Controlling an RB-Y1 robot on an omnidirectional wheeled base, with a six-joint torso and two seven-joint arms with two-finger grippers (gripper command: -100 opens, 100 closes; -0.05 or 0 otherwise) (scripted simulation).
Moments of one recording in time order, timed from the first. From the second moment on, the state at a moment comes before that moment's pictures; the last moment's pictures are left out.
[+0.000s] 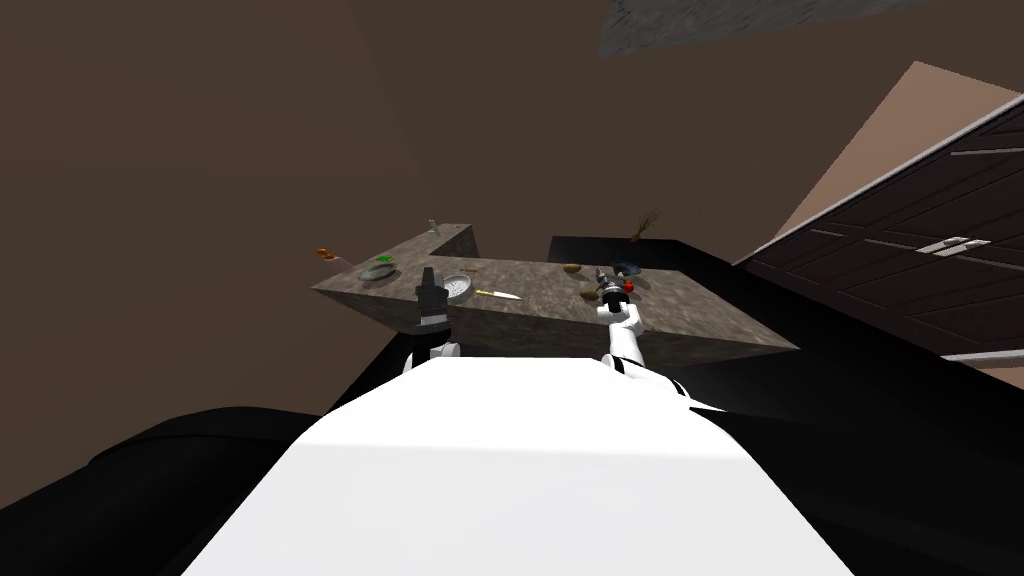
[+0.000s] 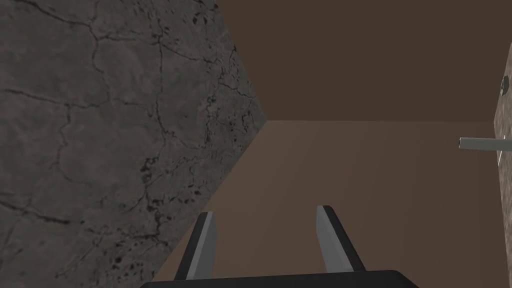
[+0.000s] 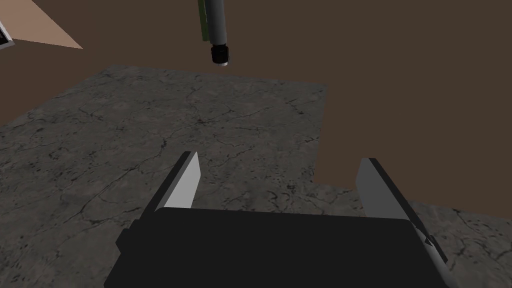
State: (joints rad) left arm 0.53 -0.05 -0.05 -2.27 -0.07 -0.42 -0.11; right arm -0.29 -0.31 -0.53 -1.15 0.61 -0.20 0.79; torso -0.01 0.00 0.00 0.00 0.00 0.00
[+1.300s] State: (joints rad) left arm 0.53 -0.05 -0.05 -2.27 -0.07 -0.42 -0.11; right arm -0.33 -0.58 -0.34 -1.17 0.62 -0.01 0.44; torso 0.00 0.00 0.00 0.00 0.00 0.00
